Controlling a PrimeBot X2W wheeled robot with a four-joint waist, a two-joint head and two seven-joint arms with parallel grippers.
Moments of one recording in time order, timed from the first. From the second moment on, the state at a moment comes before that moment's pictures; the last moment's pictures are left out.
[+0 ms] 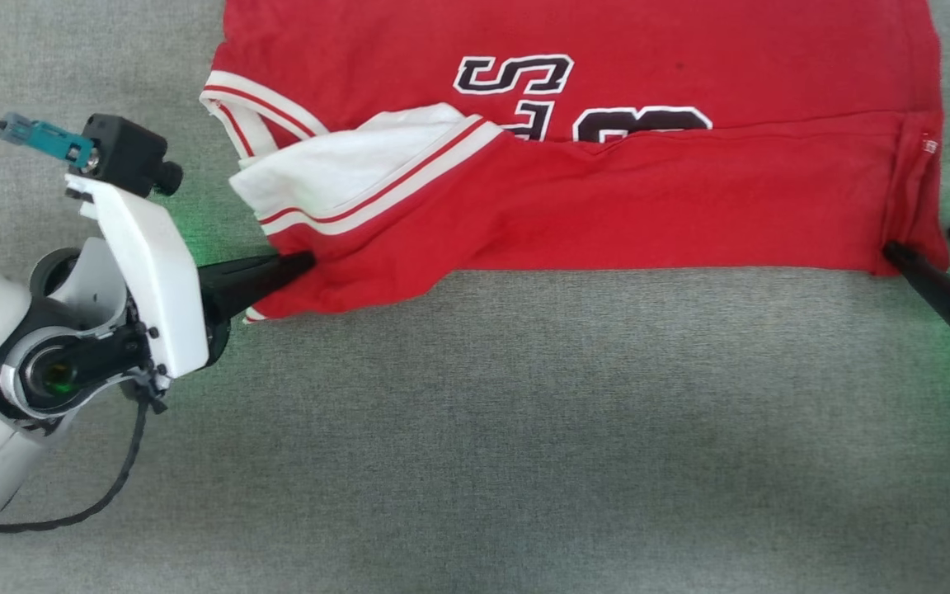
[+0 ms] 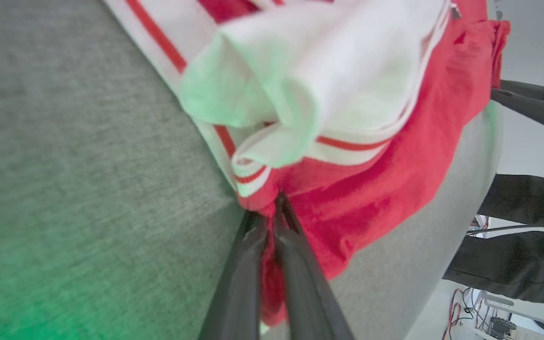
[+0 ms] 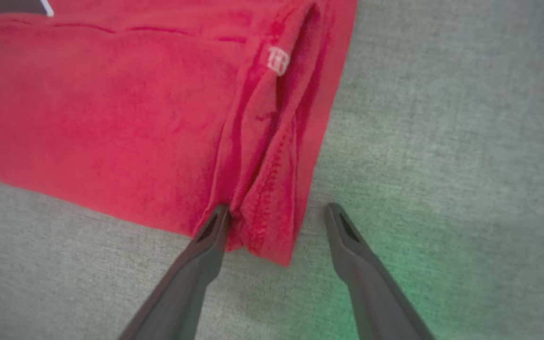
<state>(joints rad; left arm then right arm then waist) -0.84 0.84 -0.88 0.12 -1.49 -0.04 0.53 -0.36 -0.56 -0.02 -0.10 0.71 0.13 0.85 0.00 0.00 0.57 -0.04</state>
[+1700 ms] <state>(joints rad) -0.45 0.98 -0.87 -0.18 -1.52 -0.03 0.21 0.02 -0.54 -0.18 -0.29 0.74 0.13 0.89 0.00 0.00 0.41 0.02</state>
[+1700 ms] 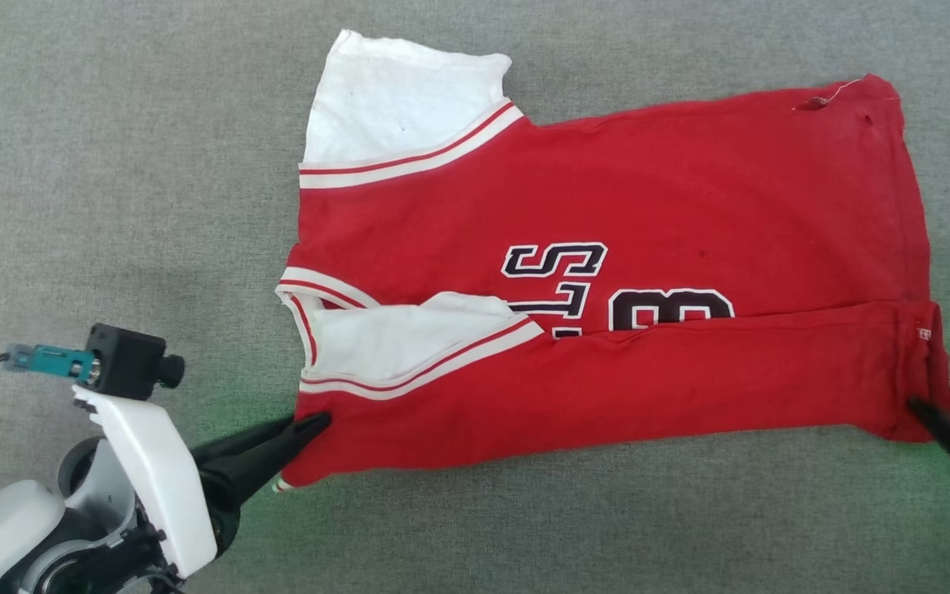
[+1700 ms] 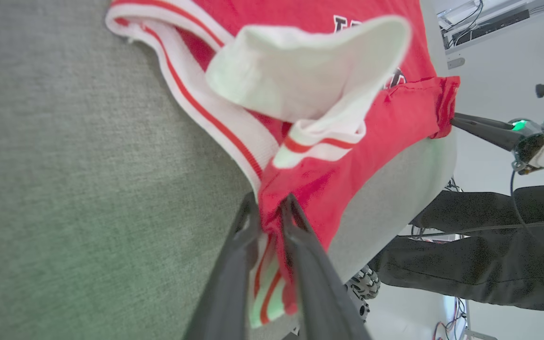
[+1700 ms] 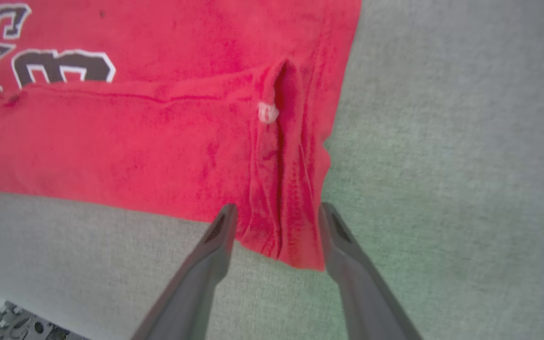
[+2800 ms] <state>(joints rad) -0.97 0.88 -0.71 0.42 -1.24 0.02 0.08 -0.25 -0.30 0.12 -0.12 0.50 0.13 -0.09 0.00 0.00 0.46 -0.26</state>
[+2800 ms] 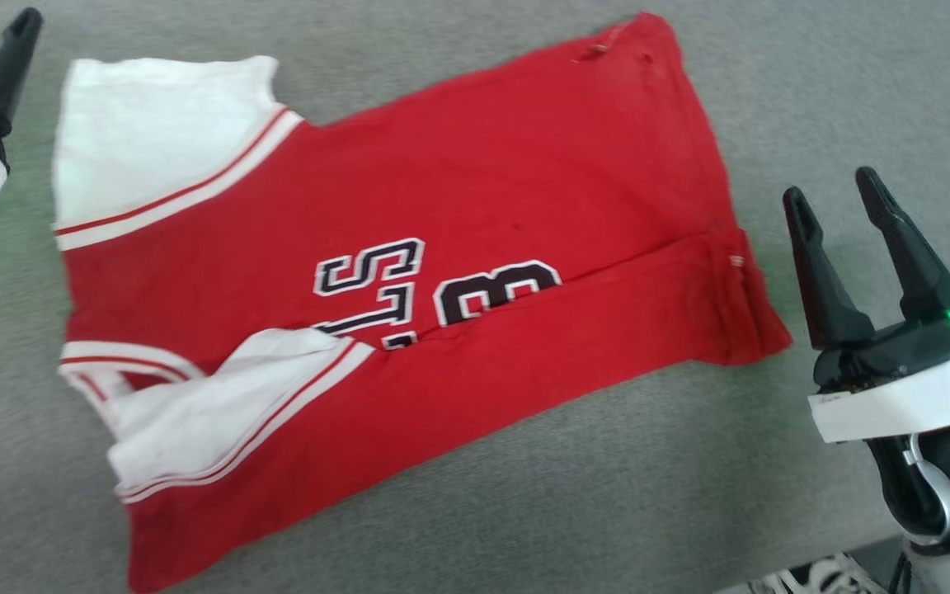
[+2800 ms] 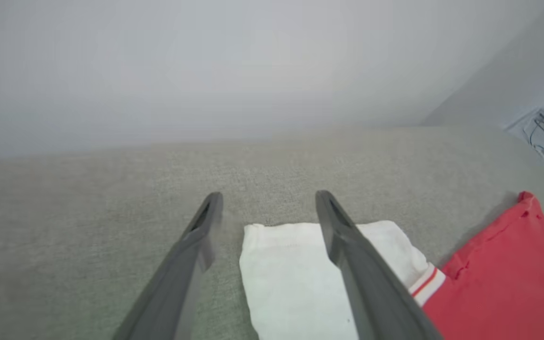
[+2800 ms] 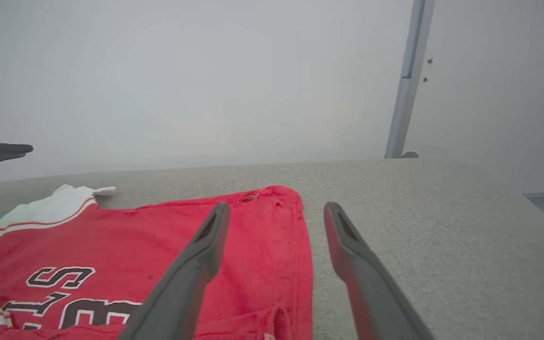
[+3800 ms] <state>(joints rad) -1.28 0.76 -0.83 0.71 -1.34 -0.04 0.79 -0.46 -0.40 0.18 -0.04 0.56 0.13 0.16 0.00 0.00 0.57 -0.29</state>
